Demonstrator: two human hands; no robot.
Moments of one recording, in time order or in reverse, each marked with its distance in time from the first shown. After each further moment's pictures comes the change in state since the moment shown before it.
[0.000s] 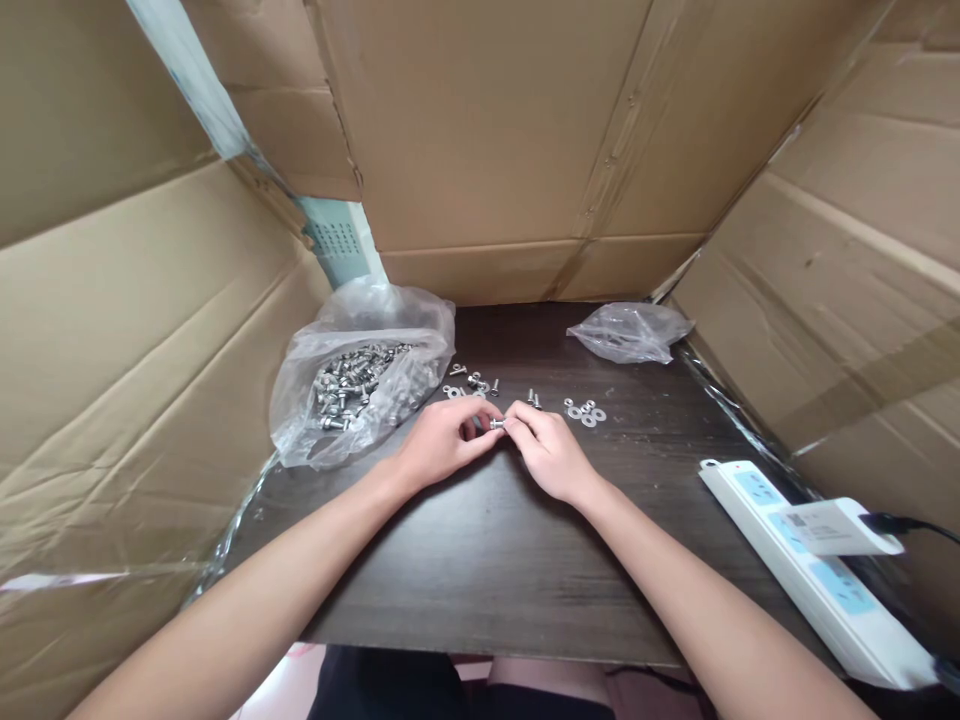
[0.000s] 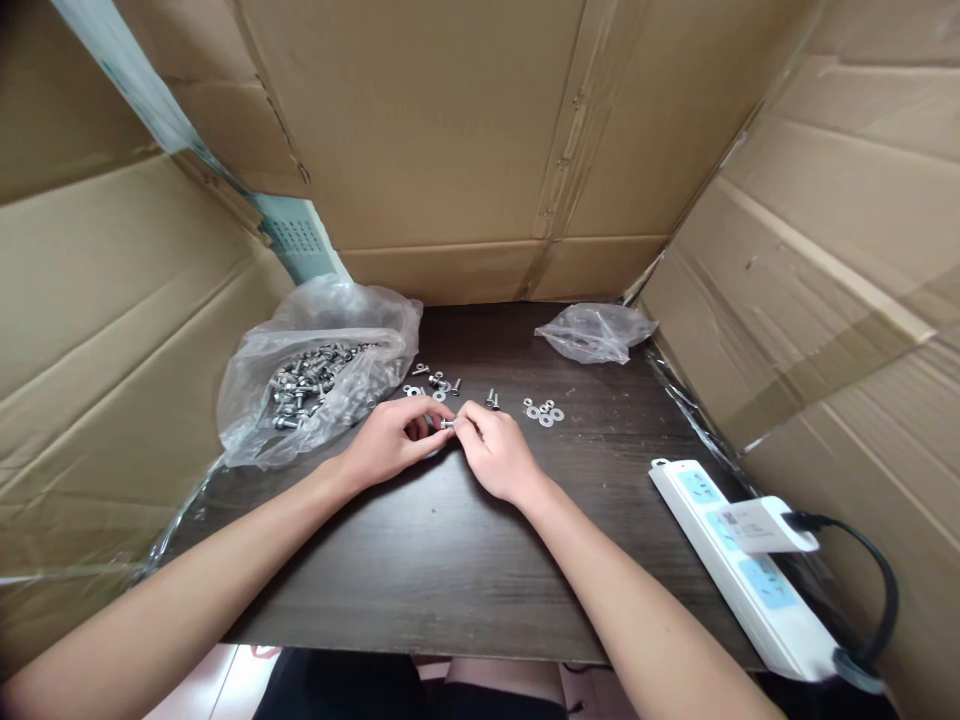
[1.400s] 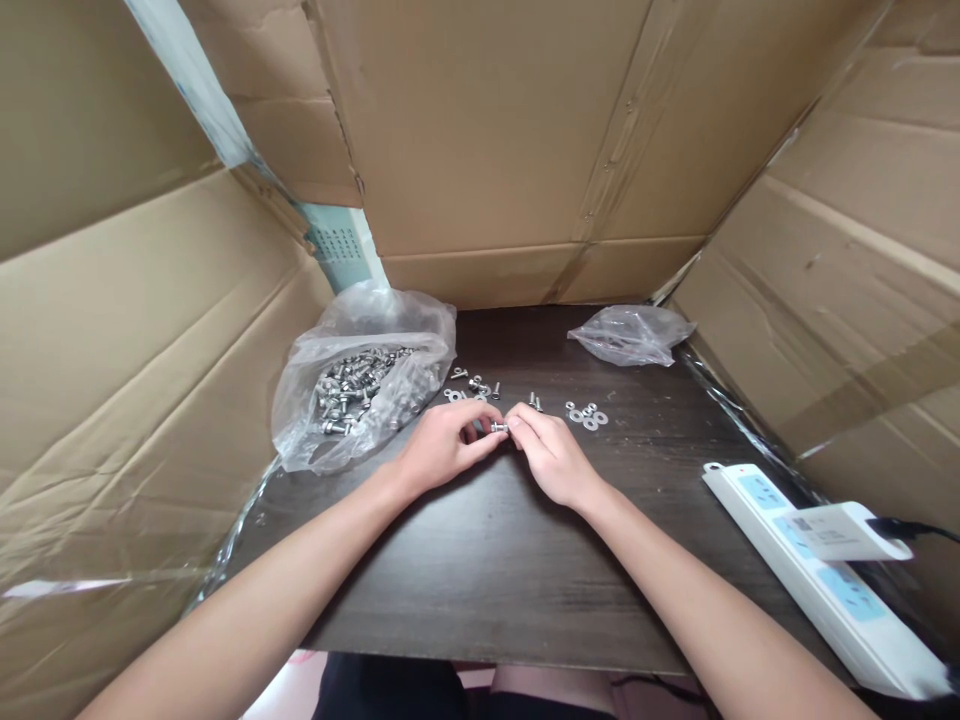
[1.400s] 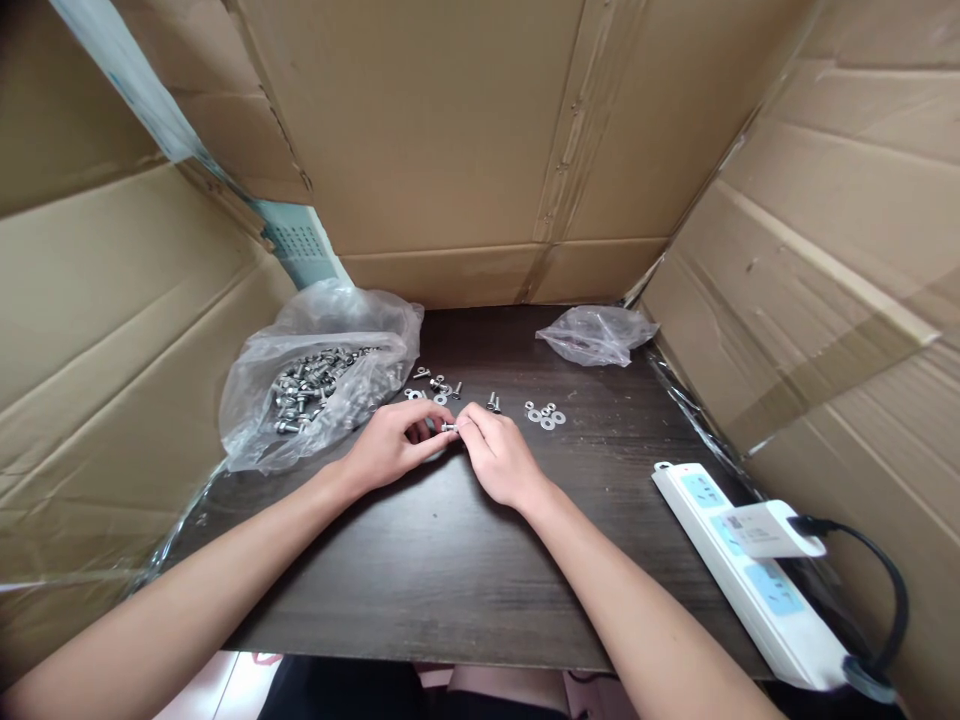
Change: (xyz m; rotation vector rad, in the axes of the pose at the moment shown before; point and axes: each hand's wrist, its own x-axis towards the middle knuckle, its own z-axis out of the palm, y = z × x) left_hand 0.000 0.001 -0.002 0.007 -0.005 0.011; right_hand -0.001 -0.001 -0.002 0.020 0.000 -0.021
